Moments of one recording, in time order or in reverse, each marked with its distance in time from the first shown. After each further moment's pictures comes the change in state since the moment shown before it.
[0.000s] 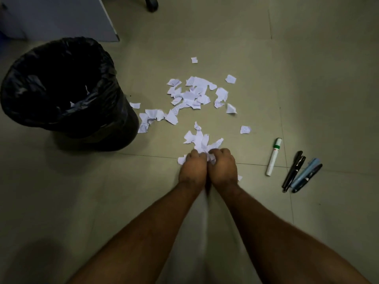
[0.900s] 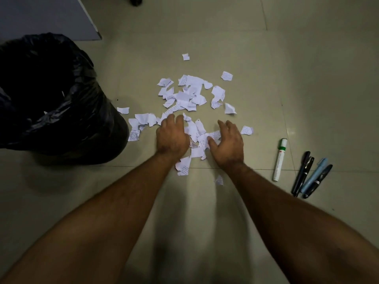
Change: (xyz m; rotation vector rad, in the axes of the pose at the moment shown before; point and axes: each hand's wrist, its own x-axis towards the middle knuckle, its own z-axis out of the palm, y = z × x) left_hand 0.105 -0.072 -0.029 0.042 0.284 -0.085; right_hand 0.092 0.021 0.012 -0.109 0.204 -0.096
